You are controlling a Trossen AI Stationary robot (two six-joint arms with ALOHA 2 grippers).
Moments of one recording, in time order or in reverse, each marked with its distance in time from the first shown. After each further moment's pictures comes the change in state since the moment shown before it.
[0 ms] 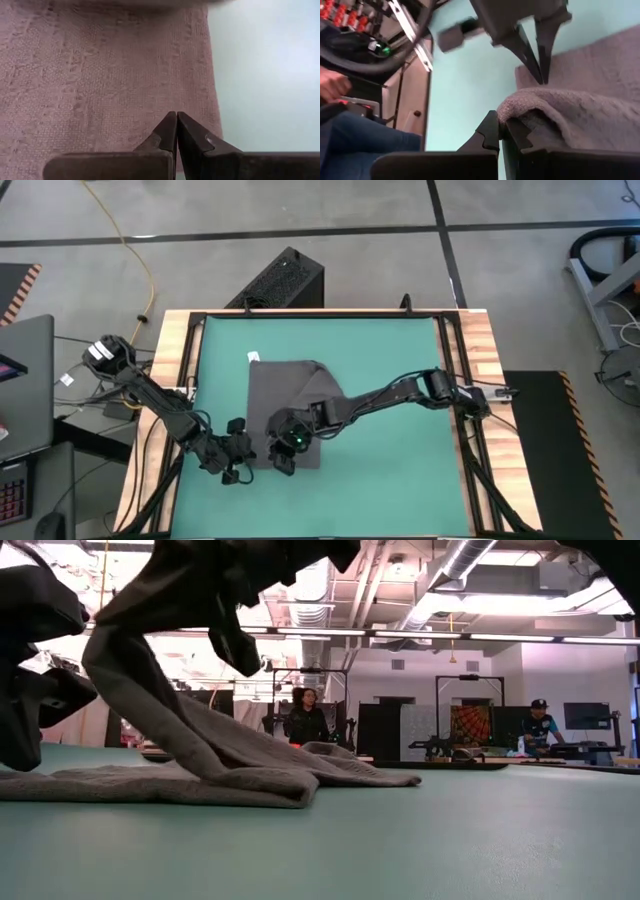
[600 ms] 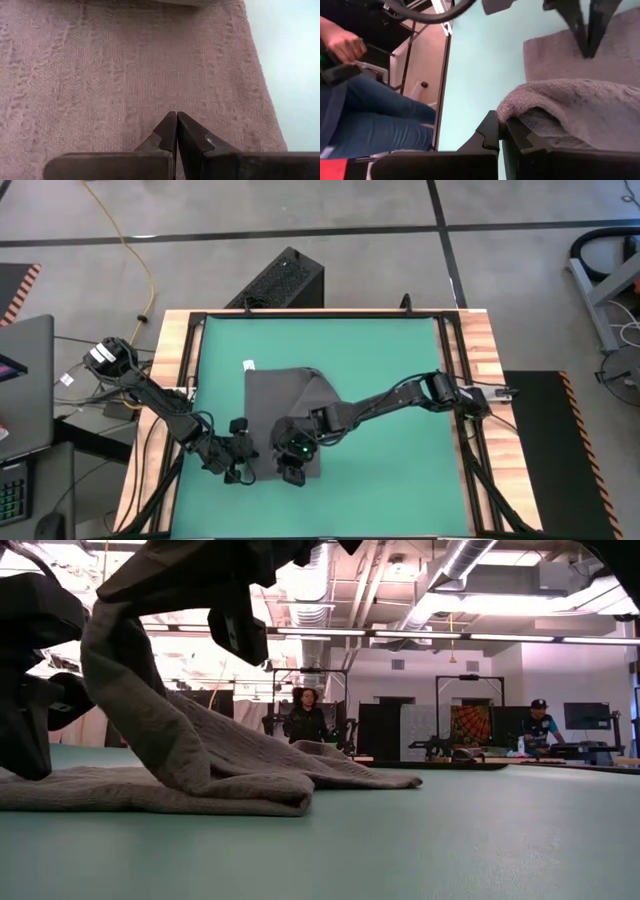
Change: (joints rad) left arm 0.011 0.040 -0.002 0.047 -0.015 0.054; right arm 0.037 -0.010 0.027 -0.117 -0.079 -0.076
